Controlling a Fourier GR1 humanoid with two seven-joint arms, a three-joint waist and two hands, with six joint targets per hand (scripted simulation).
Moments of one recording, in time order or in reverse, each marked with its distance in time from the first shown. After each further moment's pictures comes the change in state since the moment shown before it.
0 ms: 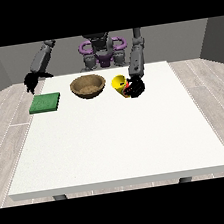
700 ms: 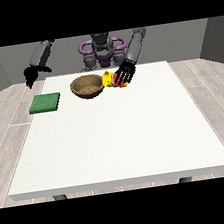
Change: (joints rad) left arm -0.078 -0.021 -0.374 0.150 -0.625 0.150 0.535; right arm -0.041 0.005 -0.022 0.224 0.014 -0.024 0.035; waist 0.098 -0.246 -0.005
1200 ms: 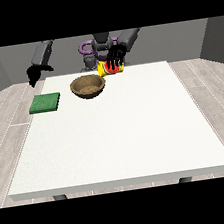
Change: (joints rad) left arm -0.132 -0.090 -0.209 0.010 -0.331 -0.257 0.294; right arm 0.092 -0.016 -0.037 0.136 0.007 -0.024 -0.057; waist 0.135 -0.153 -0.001
